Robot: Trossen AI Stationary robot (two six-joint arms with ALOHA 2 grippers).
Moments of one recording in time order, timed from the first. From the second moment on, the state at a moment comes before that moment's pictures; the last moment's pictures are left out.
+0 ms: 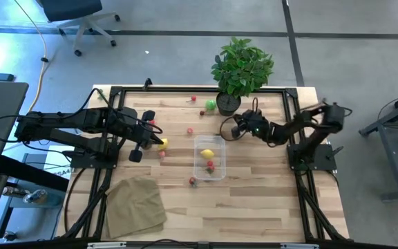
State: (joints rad) left arm 0.13 0.90 0.90 -0.63 0.11 0.26; right arm -0.32 1.62 0.29 0.89 0.44 0.29
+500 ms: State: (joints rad) left arm 0.13 0.90 0.90 -0.63 0.11 0.26; right arm -0.06 1.13 0.29 0.69 0.37 0.29
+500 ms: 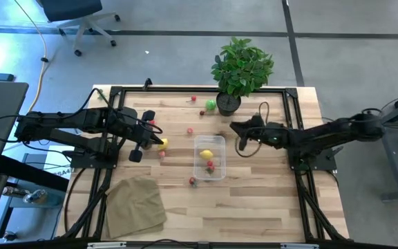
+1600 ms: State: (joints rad) left arm 0.13 0.90 0.90 -0.63 0.11 0.26; right arm 0.07 1.79 1.28 -0.61 -0.01 0.12
